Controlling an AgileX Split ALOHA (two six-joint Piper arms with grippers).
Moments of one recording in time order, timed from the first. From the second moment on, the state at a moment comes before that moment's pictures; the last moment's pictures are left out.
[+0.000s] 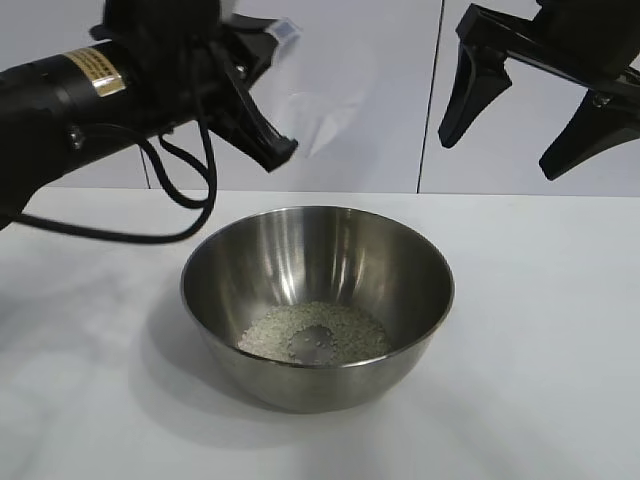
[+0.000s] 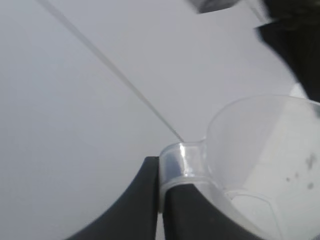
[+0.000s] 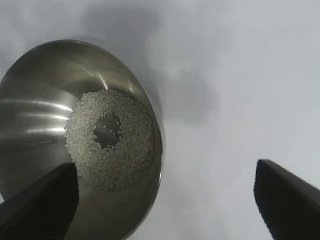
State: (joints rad) left arm -0.61 1.78 -0.73 -0.06 -1.13 0.48; right arm 0.16 1.64 -1.30 0.33 0.91 -0.08
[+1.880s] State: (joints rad) left arm -0.18 2.15 -0.57 0.19 -1.15 0.15; right arm 0.18 1.64 -1.30 0.39 0.87 -0.08
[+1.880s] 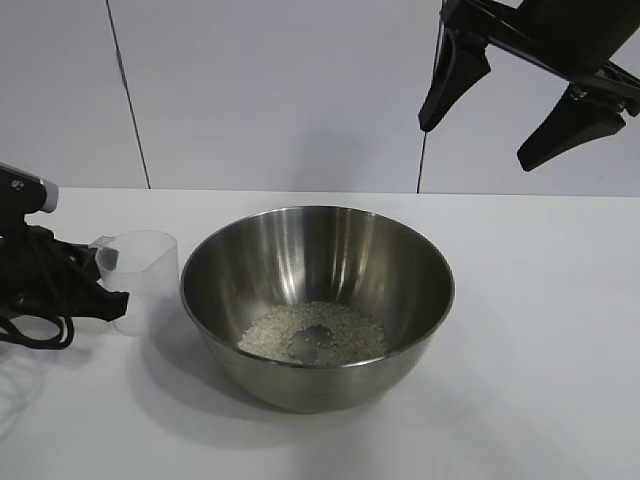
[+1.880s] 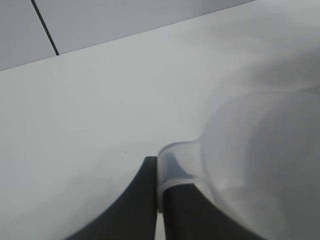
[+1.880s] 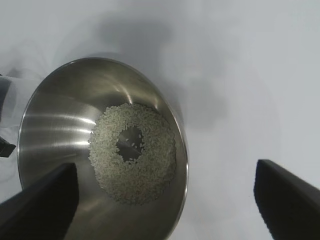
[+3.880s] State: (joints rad) left arm -0.22 1.41 -1.14 -0.55 0.69 0.39; right arm 0.18 1.64 -1.30 0.39 0.87 -0.08
